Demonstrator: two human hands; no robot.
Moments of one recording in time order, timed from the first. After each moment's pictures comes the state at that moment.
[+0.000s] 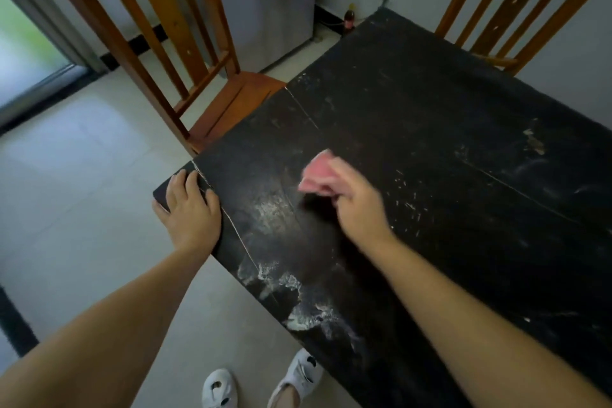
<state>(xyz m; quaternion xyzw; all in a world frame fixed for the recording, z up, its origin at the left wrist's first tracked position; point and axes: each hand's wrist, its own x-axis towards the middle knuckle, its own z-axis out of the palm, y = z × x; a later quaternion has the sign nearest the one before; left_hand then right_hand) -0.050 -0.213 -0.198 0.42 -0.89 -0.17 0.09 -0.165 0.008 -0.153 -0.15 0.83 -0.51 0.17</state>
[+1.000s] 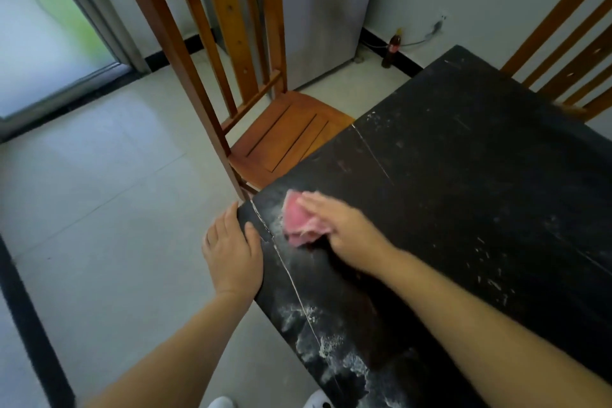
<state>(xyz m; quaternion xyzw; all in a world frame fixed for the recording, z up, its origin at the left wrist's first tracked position) -0.055 -0.245 -0.198 0.44 -0.84 -0.27 0.17 -0.188 -0.114 -0.159 -0.45 0.80 -0.32 0.21</state>
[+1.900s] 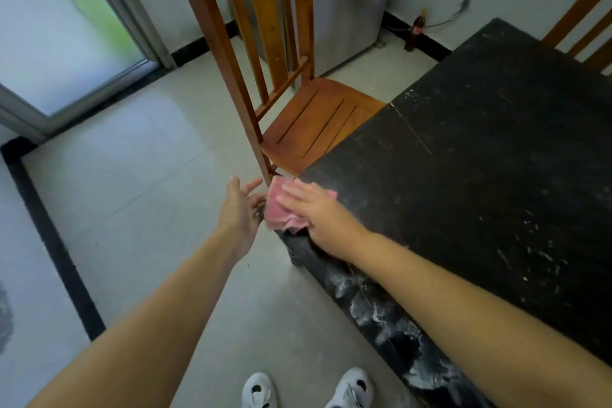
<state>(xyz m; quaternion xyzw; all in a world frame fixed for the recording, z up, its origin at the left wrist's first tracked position) -0.035 -0.320 -0.167 0.46 -0.47 -0.75 0.08 -0.122 -0.187 -0.183 -0.51 0.79 -0.27 0.18</state>
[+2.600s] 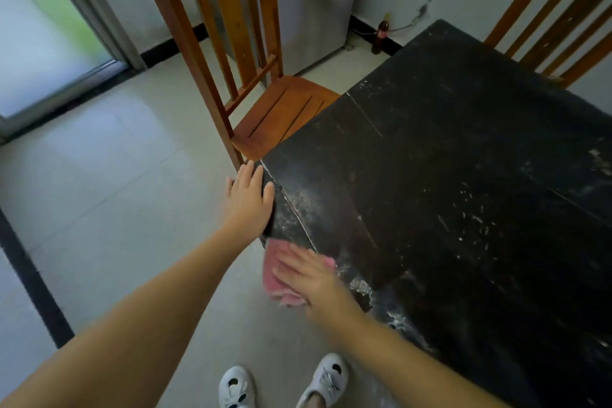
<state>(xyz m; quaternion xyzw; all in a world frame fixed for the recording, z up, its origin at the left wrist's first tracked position) -0.038 -0.264 -0.180 0.29 -0.92 -0.26 -0.01 -0.021 -0.071 -0.192 -0.53 0.77 -0.31 0.15</state>
